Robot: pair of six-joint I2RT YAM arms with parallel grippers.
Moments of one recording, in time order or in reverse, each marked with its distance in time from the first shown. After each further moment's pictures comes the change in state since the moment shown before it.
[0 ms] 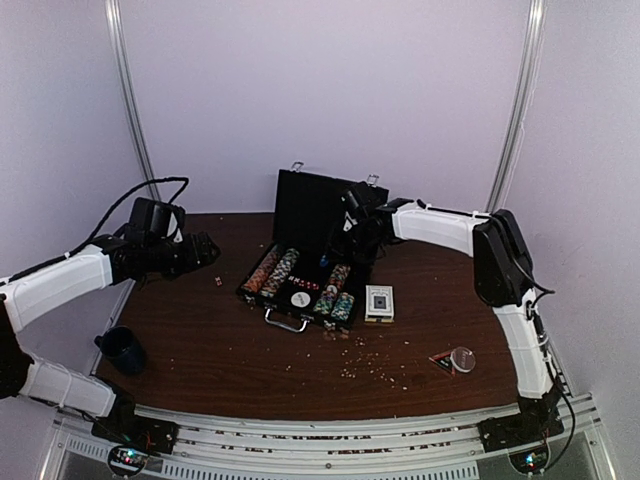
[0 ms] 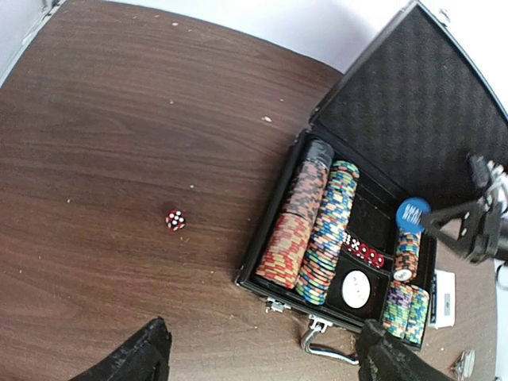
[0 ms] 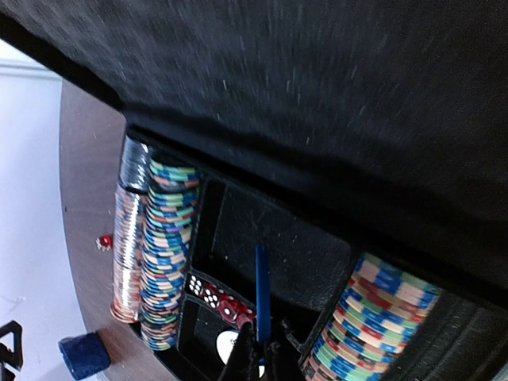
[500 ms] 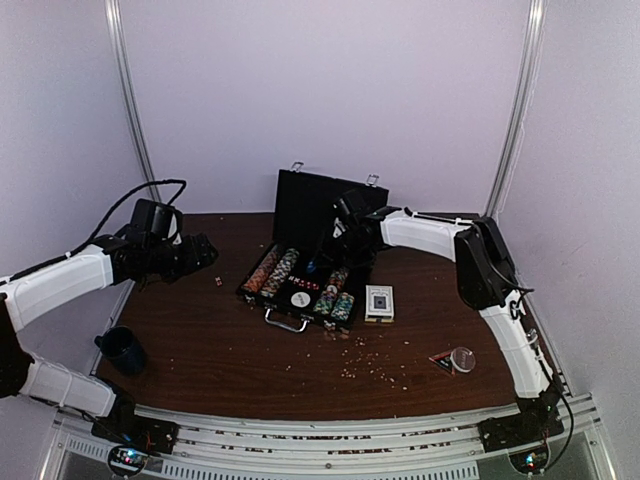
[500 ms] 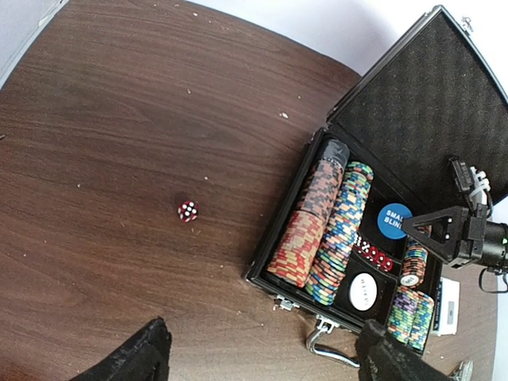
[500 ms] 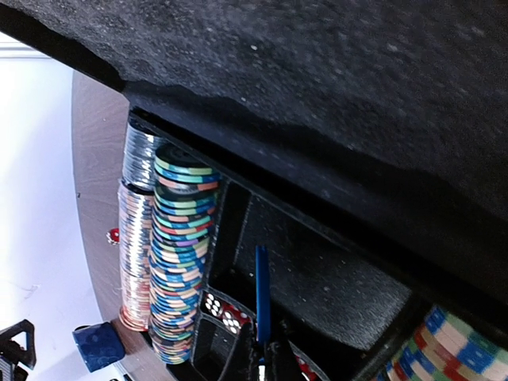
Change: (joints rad) left arm 0.000 0.006 -0.001 -0.024 -0.031 -0.051; right arm 0.002 0.143 0.120 0.025 -0.133 0.021
